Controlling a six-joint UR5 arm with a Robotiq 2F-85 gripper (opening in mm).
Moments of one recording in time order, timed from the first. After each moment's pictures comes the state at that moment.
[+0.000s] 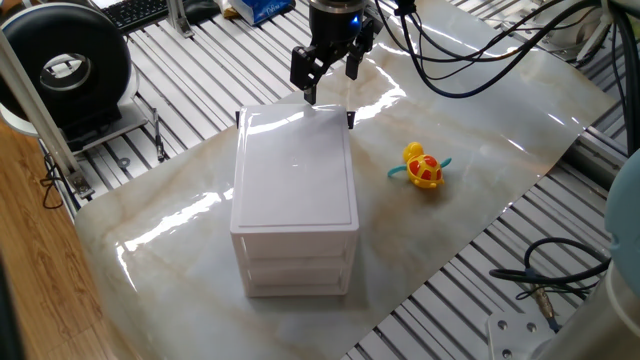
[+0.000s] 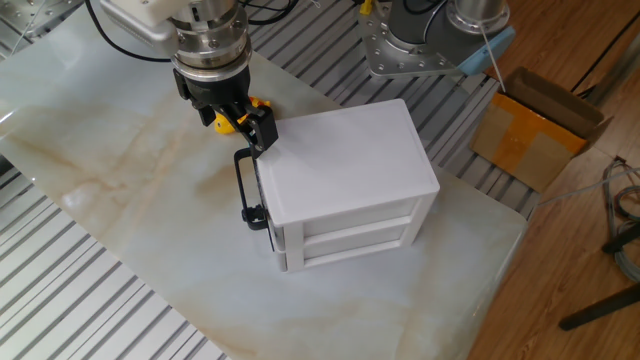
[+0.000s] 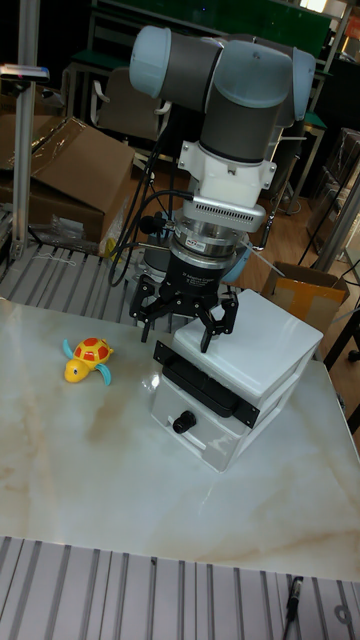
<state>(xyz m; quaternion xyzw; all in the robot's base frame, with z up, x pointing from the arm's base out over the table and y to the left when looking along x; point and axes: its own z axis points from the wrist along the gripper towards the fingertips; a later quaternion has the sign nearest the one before) 0.544 0.002 0.190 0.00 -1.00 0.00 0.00</state>
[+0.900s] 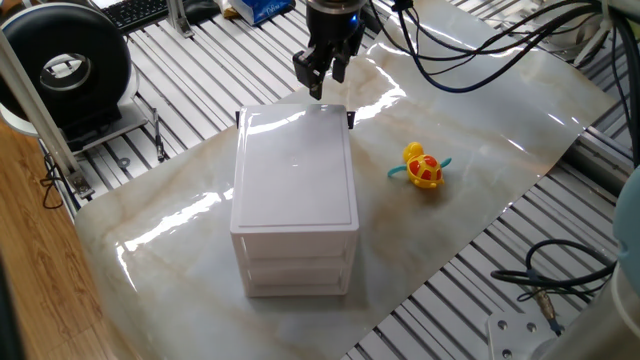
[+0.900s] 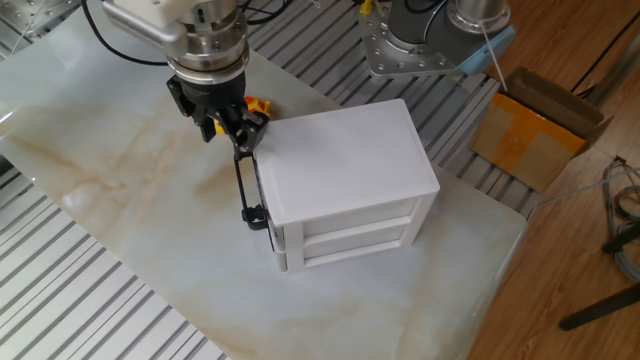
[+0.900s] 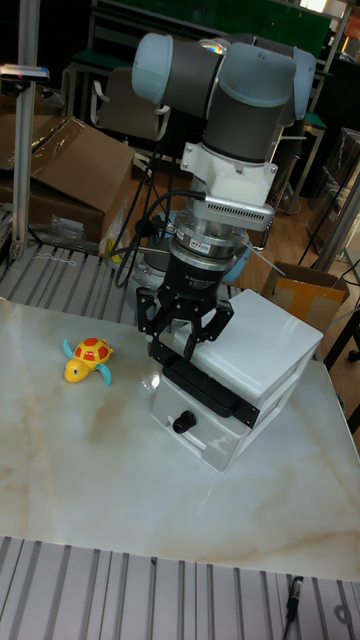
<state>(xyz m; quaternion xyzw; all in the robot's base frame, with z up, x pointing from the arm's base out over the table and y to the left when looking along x) 0.563 -0.002 0.190 0.07 -1.00 0.01 -0.04</state>
